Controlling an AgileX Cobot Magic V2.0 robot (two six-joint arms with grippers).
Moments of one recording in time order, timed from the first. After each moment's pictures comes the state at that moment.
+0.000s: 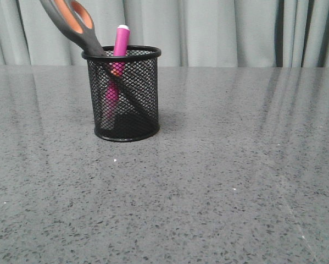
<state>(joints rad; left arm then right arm) -0.09 0.16 -0.29 -0.37 0.09 0.39 0.04 0.31 -0.14 -0.16 -0.42 0.17</state>
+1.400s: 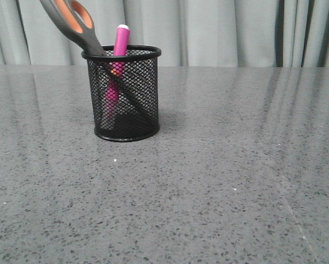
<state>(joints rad) -0.09 0.11 -0.25 -0.35 0.09 0.39 0.04 0.15 -0.01 -0.16 -0.38 0.17</state>
